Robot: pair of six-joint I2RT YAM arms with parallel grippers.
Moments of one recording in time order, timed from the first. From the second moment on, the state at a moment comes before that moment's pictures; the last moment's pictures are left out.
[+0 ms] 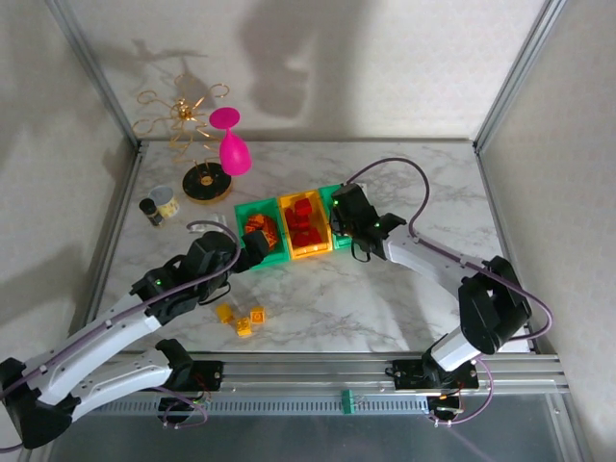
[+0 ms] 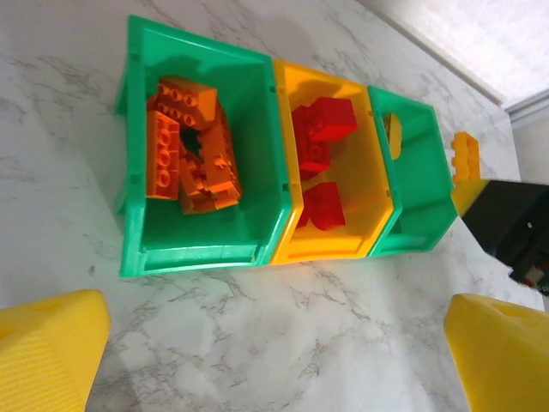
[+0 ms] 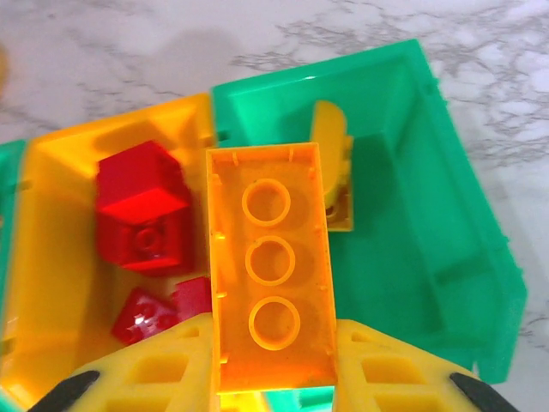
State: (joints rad) left arm -0.75 0.88 0.80 -0.56 -0.35 -0.96; right arm 0.68 1.56 1.09 -0.33 0.30 0.51
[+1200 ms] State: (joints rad) left arm -0.75 0.83 0.77 -0.56 -0.35 -0.92; right arm 0.86 1.49 1.08 -0.32 0.27 0.40
